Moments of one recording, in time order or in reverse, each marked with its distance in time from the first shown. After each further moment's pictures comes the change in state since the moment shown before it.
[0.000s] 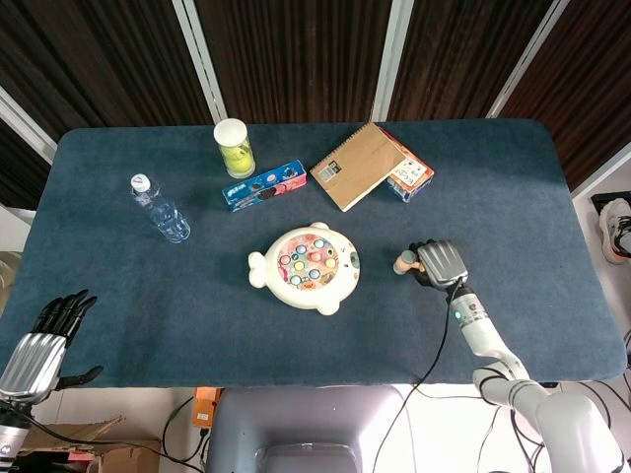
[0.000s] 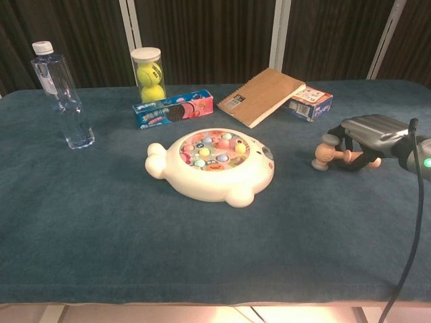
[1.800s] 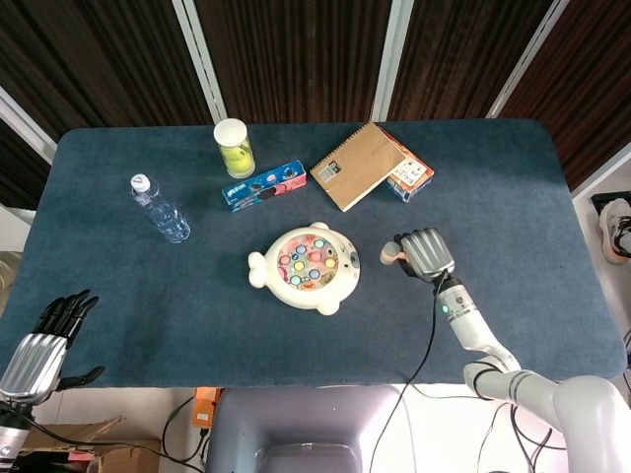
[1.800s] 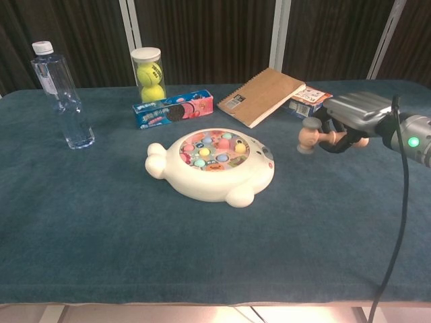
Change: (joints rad) left arm 0.002 -0.007 0.002 0.014 0.021 0.016 -0.018; right arm 0.069 0.118 -0.014 -0.279 0.130 0.066 -0.266
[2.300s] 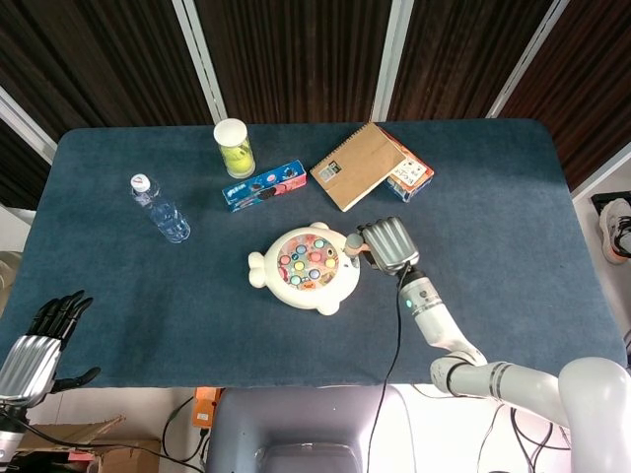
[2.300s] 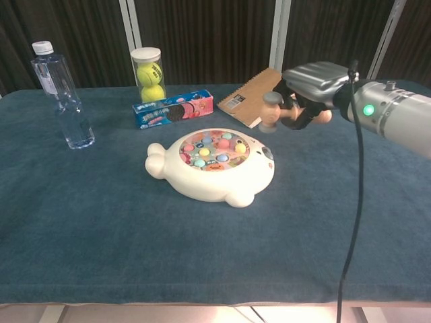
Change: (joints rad) left arm 0.012 0.006 0.003 0.008 0.010 0.021 -0.023; right arm 0.105 0.092 0.112 -0.365 0.208 0.009 -0.358
